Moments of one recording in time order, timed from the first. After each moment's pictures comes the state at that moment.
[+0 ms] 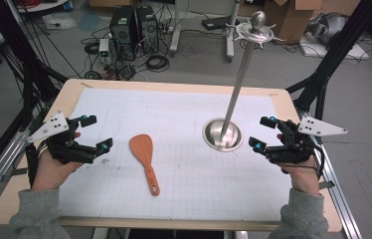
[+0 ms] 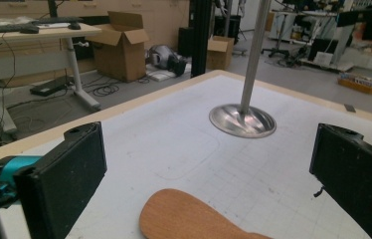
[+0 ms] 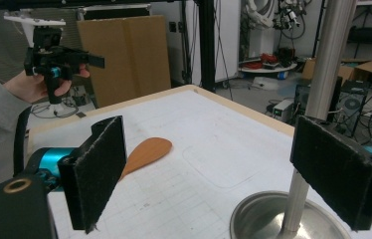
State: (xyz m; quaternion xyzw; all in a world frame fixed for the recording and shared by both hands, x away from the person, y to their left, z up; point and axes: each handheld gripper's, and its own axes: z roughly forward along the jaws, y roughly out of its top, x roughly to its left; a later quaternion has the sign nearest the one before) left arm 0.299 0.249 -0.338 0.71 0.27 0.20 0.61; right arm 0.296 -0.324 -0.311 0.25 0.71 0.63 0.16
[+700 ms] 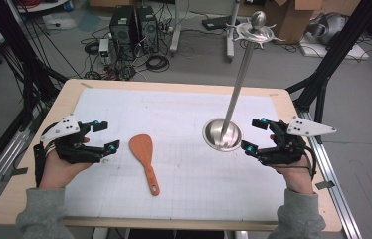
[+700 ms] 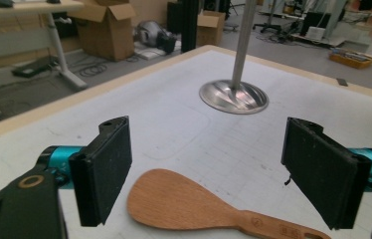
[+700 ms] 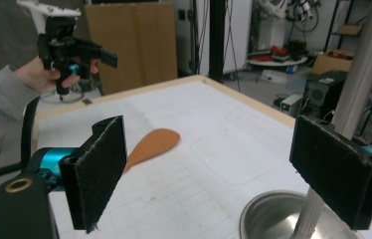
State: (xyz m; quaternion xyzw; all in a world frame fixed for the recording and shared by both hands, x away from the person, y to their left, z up) left arm 0.306 0.237 -0.349 0.75 0.27 0.17 0.58; right arm 0.298 -0.305 -0.313 0.22 0.74 0.62 0.16
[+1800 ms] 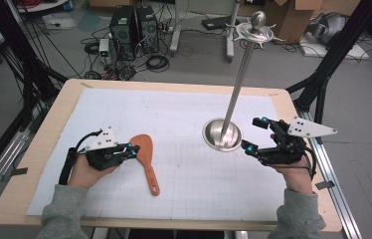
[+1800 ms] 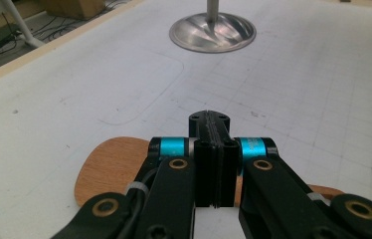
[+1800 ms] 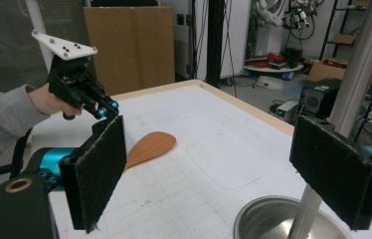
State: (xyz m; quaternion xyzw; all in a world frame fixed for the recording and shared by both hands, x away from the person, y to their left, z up) left arm 0.314 0.181 -0.391 0.83 0.22 0.16 0.50; right arm 0.298 -0.307 -0.314 0.22 0.73 0.62 0.17
